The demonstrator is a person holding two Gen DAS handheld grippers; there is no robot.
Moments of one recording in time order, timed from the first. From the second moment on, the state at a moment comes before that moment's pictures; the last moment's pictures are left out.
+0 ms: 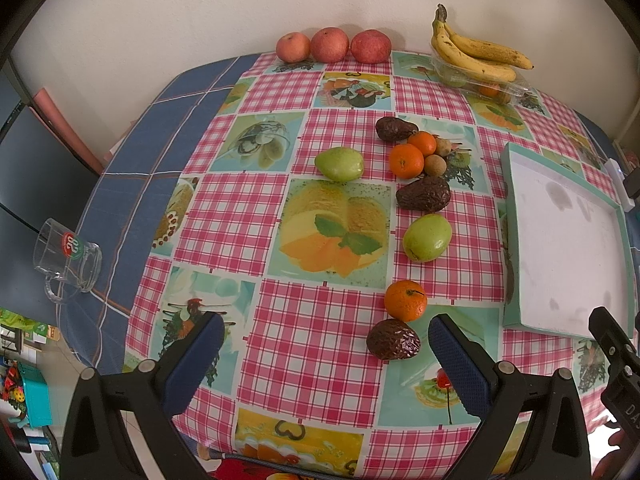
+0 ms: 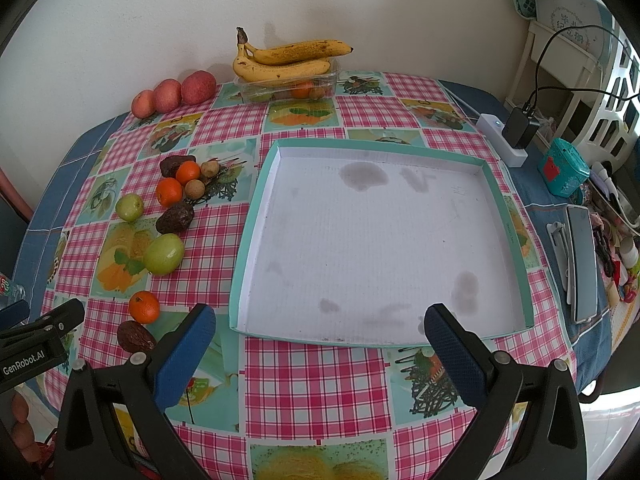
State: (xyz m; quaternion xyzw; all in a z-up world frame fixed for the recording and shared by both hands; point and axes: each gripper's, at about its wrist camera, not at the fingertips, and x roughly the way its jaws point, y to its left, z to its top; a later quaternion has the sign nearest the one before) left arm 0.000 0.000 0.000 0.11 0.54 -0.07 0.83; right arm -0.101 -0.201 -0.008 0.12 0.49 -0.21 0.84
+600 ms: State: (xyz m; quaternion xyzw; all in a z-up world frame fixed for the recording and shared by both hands) left arm -0.001 0.000 -0.001 0.10 0.55 -0.07 0.83; right arm -0.101 -0.201 -0.008 0.12 0.49 -0.21 0.84
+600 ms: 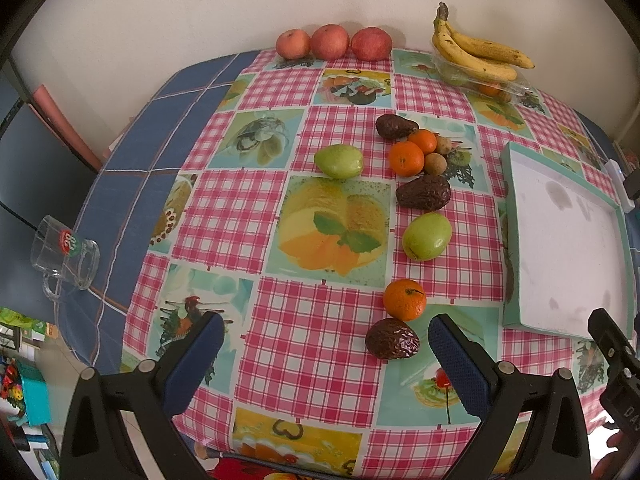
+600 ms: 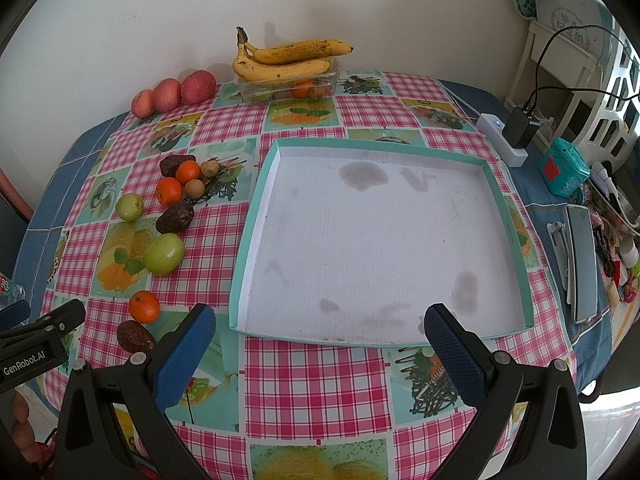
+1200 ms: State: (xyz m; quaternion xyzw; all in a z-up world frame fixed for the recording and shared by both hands) left arm 0.024 0.000 -0.018 0.04 0.54 -0.13 0.83; right arm -0.070 -0.201 -0.003 0.17 0.48 -0.17 0.85
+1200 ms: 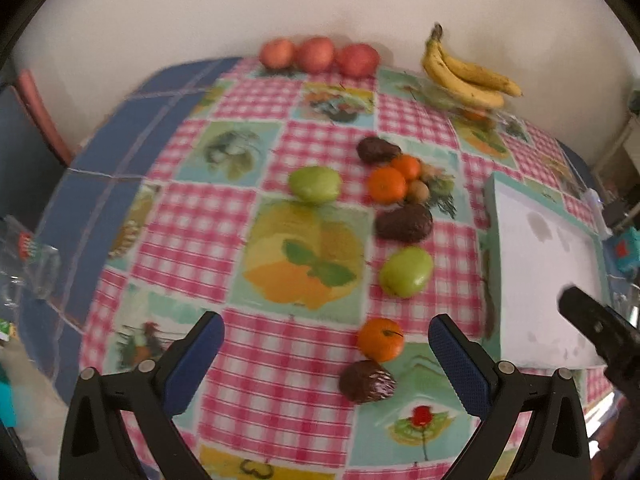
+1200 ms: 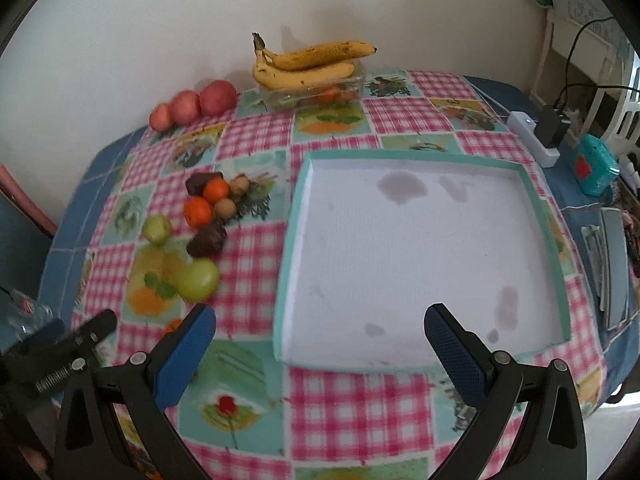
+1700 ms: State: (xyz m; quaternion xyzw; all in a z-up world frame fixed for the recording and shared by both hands) left arm 0.030 -0.009 -0.040 0.05 0.56 -0.15 0.81; right arm -0.012 -0.191 -0.022 0.20 0.52 -0.17 0.82
